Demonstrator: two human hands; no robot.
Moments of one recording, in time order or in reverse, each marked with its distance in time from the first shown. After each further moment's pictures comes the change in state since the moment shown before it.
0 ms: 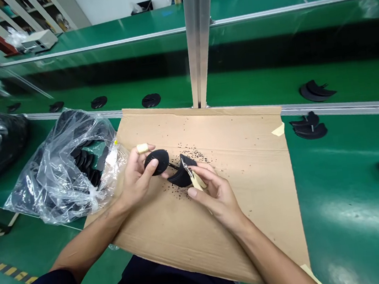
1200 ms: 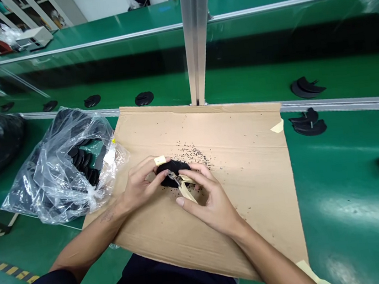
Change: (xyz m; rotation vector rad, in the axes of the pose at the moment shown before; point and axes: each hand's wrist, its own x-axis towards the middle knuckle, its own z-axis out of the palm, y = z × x) left_hand -0.002 -0.001 -0.007 0.466 -0.183 0.389; right_hand -0.007 -0.007 0.007 -0.306 -0.072 -0.056
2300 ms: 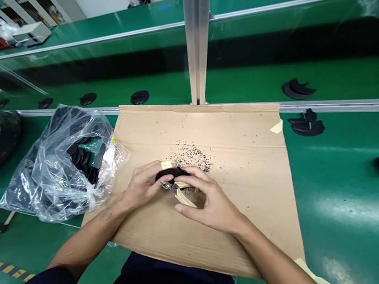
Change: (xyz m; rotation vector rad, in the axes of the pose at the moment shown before) left_hand -0.004 -0.003 0.002 -0.104 -0.116 0.004; right_hand 0.005 -0.002 -0.007 -0.111 -0.153 -0.060
